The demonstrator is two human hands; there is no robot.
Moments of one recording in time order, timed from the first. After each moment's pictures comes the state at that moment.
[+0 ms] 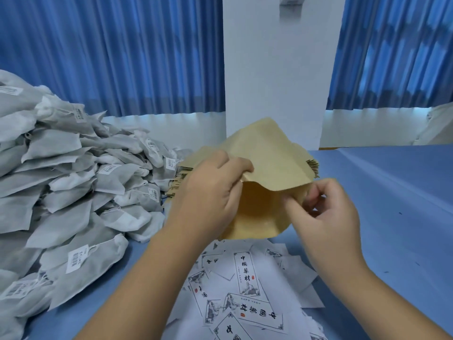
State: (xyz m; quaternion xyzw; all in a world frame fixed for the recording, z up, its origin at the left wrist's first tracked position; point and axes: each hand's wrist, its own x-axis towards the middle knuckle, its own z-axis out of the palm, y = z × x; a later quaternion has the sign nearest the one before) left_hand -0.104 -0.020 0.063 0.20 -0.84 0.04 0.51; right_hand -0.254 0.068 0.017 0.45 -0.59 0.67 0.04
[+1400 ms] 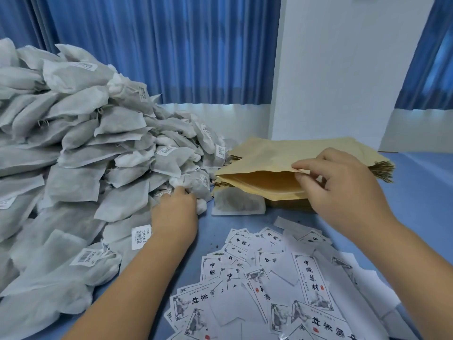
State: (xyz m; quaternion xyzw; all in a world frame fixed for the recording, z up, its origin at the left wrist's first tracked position) left_hand 0.003 -0.125 -0.022 0.63 -0.76 0.12 0.12; right_hand -0.231 -0.013 0.041 0.66 -0.61 0.40 0.21
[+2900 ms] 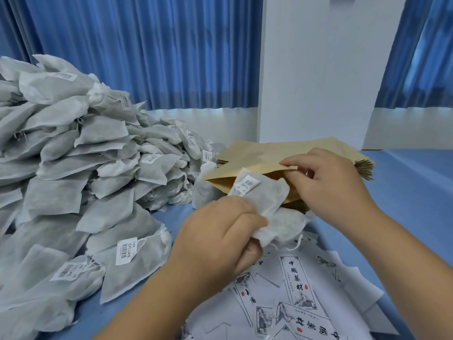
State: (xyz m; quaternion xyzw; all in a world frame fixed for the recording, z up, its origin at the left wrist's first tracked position) left_hand -0.033 -0.038 0.005 0.10 -0.85 0.17 0.49; right_hand -0.241 -0.015 0.051 0.61 -0.66 0.44 0.08
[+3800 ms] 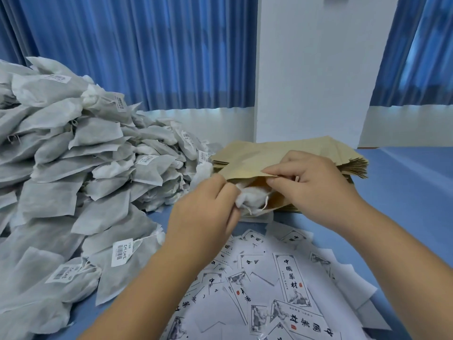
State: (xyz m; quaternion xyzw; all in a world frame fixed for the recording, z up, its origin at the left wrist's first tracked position) left_hand -0.041 -0.055 0.018 0.28 -0.83 0.21 0.44; right_hand -0.227 -0.007 0.059 0.67 -0.59 0.45 -0.03
